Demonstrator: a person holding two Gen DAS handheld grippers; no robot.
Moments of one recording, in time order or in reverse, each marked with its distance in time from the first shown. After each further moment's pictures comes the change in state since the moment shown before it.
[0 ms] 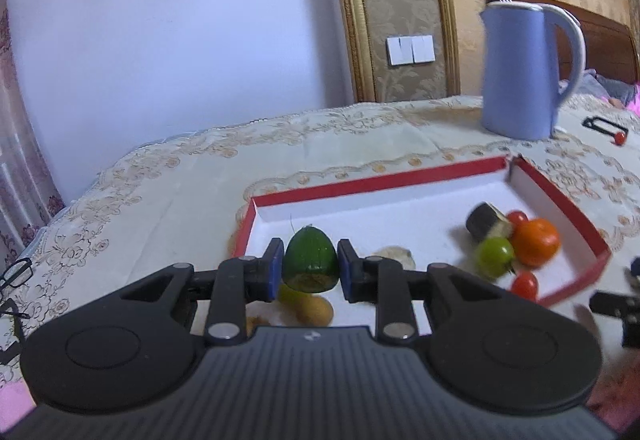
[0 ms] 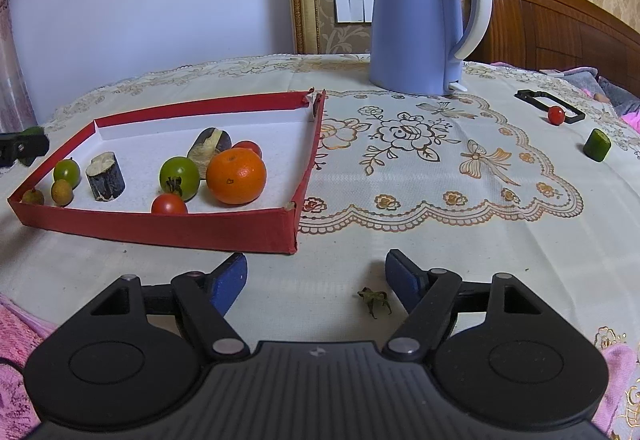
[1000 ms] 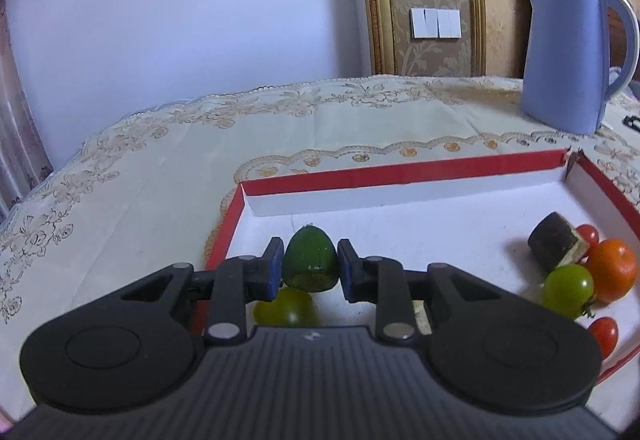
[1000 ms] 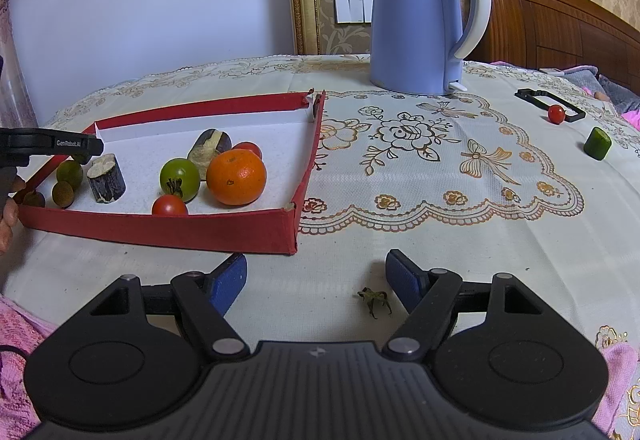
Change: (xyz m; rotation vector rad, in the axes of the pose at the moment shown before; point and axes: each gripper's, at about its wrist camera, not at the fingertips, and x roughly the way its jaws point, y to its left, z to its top) left arm 0.089 0.001 -0.001 -0.040 0.091 0.029; right arm 0.000 0.000 0.000 0.001 -0.001 0.001
